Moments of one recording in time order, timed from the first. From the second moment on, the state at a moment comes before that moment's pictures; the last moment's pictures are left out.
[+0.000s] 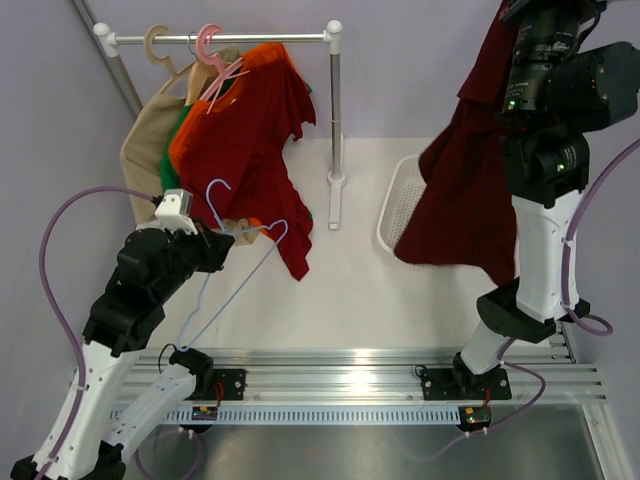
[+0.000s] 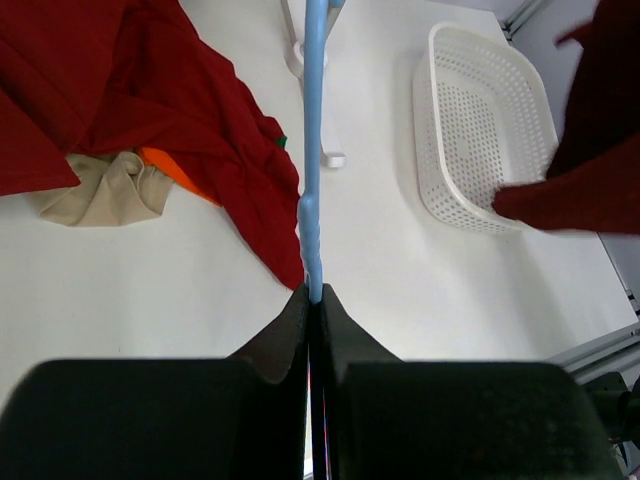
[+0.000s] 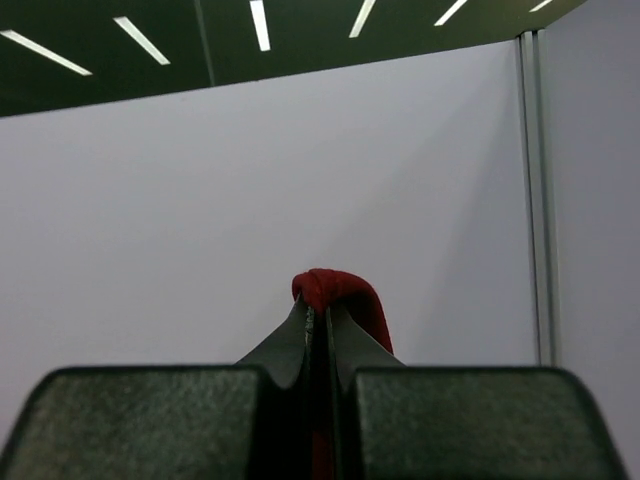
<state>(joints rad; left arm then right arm) -0.39 0.64 1.04 -0.70 0.03 -0.40 0.47 1.71 2.71 -0.18 0.51 -0.26</state>
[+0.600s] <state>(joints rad) -0.39 0.69 1.01 -0.63 0.10 -0.42 0.29 1.81 2.67 -0.17 0.36 -0.26</state>
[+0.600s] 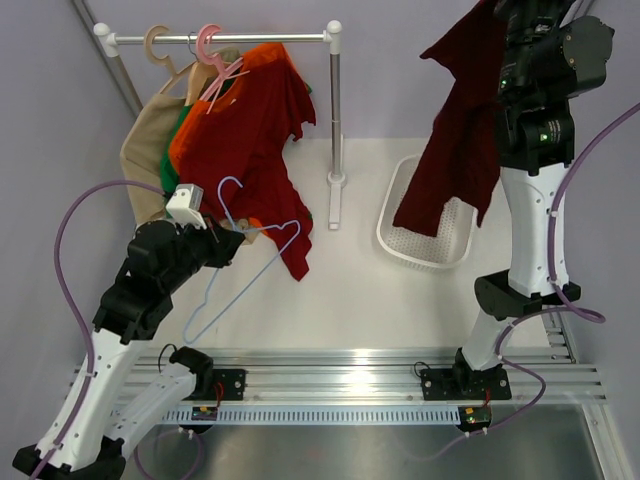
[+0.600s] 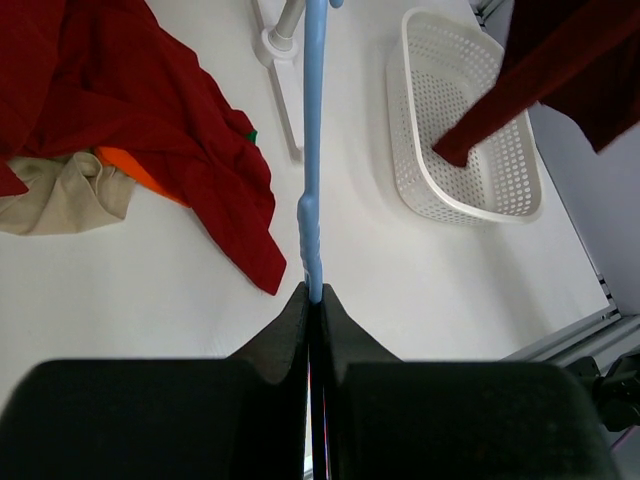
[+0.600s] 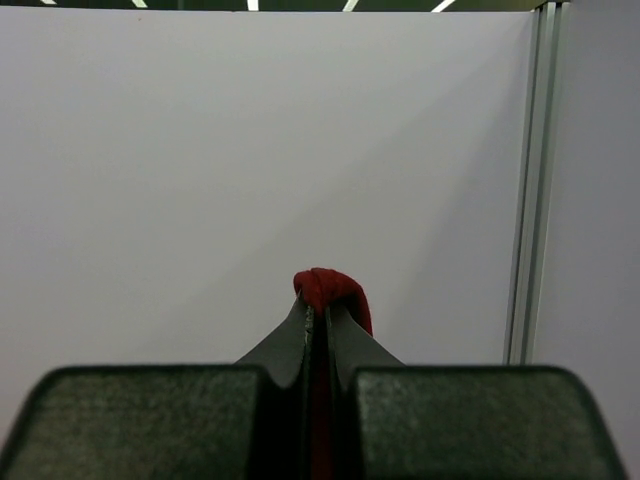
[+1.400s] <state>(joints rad) -0.41 0.76 0.96 -0.45 0.09 -0.45 0.21 1.36 1.32 0.17 0.47 0.04</state>
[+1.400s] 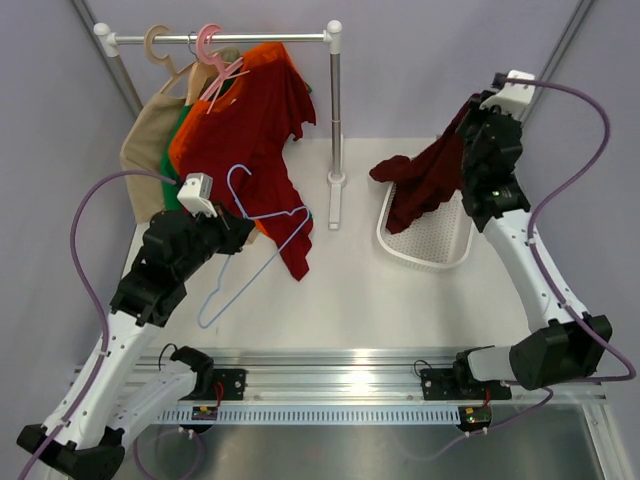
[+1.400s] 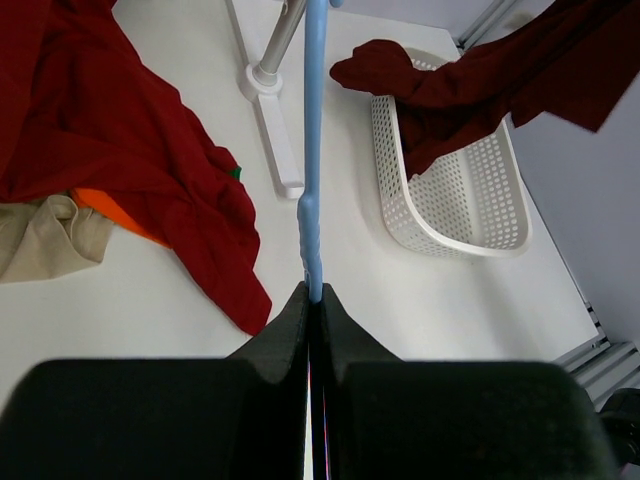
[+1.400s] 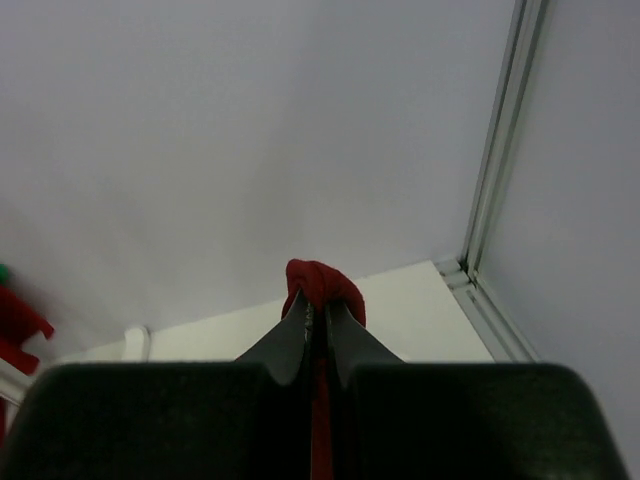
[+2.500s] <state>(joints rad) -0.44 0.84 1.01 -0.43 0.06 -0.45 0.21 1.39 1.50 0.06 0.27 0.07</state>
